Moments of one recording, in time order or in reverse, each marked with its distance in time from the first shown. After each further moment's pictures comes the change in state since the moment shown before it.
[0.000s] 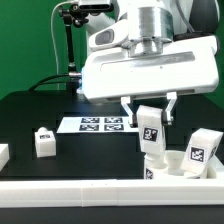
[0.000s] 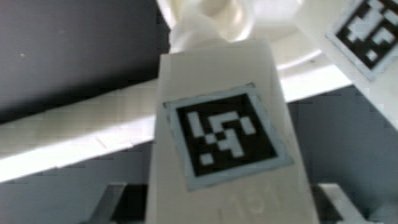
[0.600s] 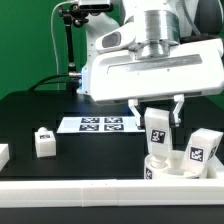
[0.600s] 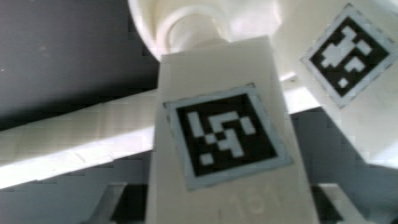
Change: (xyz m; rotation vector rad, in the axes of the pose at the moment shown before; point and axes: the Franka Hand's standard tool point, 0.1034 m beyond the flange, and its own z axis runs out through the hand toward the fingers) arm -0.005 -0.009 0.003 0.006 -0.006 -0.016
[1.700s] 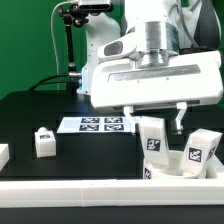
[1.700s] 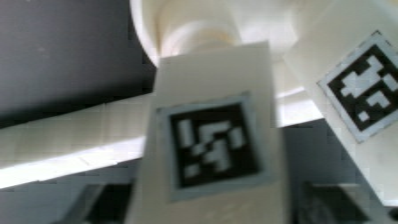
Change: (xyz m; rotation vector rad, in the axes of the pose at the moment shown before) arm -0.006 0.004 0.007 -0.009 0.086 -0.024
